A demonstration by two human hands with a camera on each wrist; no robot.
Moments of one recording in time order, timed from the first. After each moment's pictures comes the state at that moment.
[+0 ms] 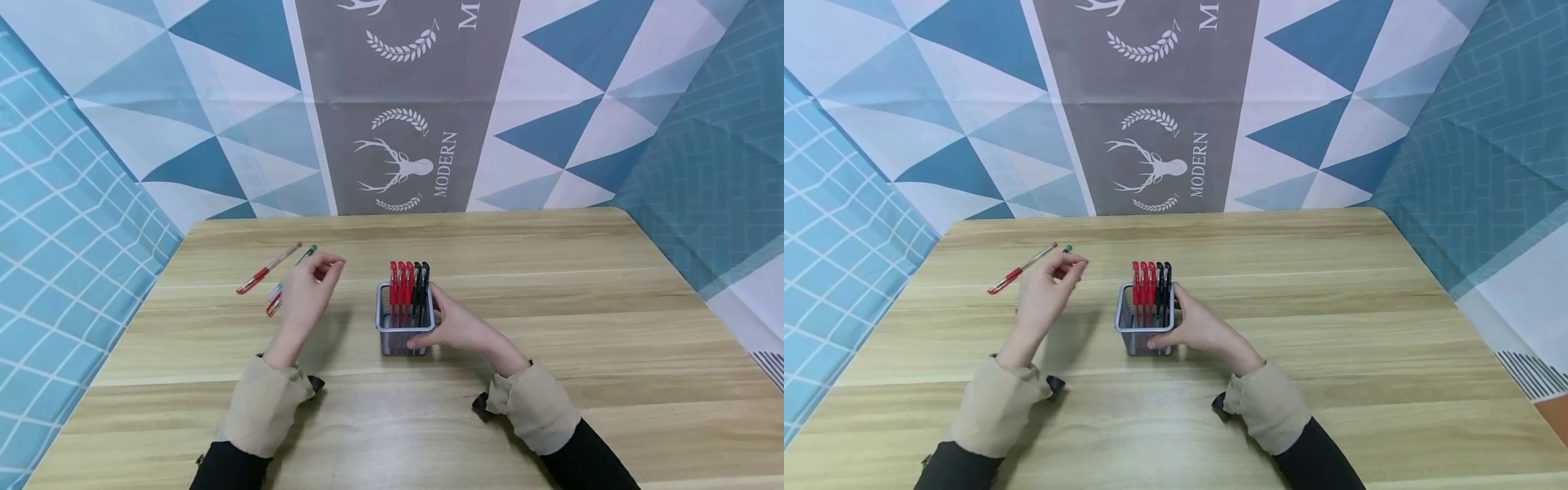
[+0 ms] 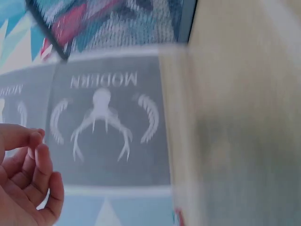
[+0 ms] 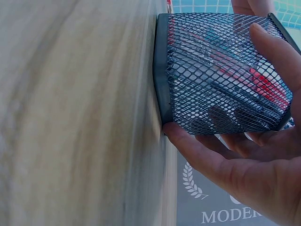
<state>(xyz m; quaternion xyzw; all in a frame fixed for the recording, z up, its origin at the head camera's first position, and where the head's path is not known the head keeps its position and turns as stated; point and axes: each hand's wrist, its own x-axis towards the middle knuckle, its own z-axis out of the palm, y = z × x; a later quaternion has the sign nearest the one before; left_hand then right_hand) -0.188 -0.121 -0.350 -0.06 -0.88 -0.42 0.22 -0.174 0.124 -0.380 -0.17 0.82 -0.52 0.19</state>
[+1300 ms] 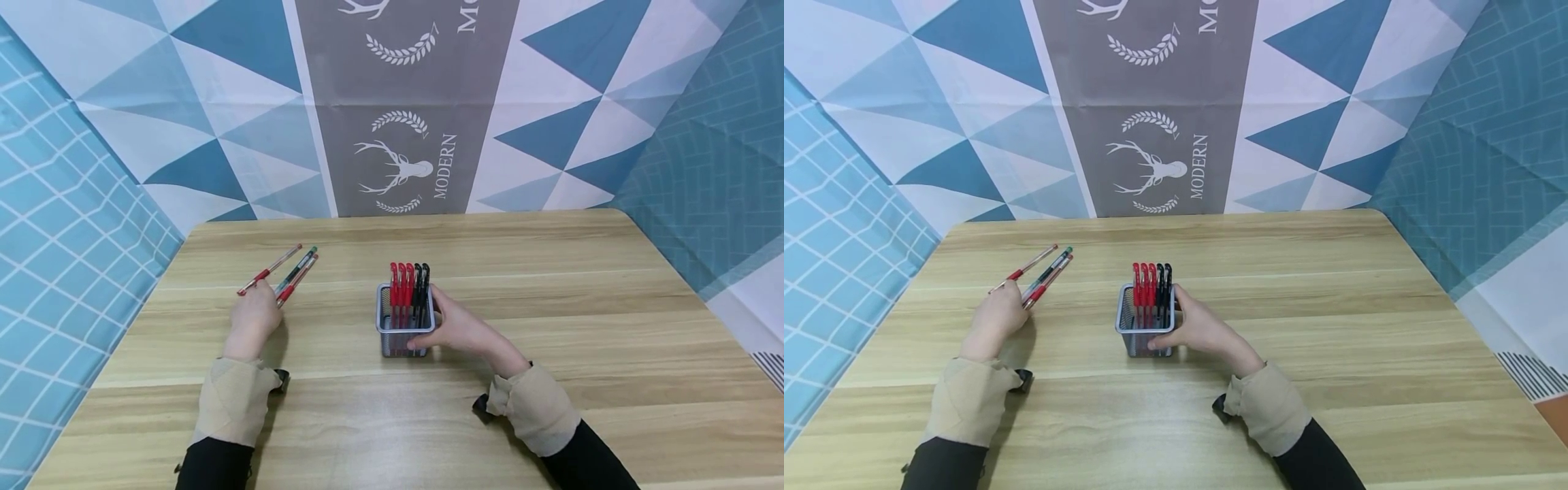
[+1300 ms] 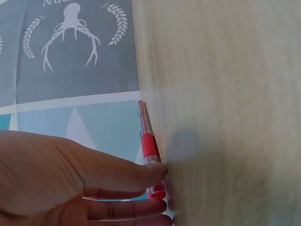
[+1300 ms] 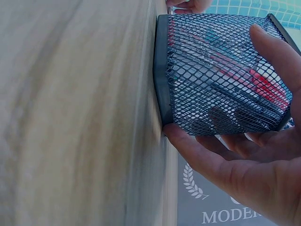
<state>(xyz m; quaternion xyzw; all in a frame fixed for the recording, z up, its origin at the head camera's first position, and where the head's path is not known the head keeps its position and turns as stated) -0.192 -0.206 -0.374 0.07 -0.99 -0.13 -0.04 -0.173 0.126 -0.384 -0.17 0.81 -0.52 0.19</state>
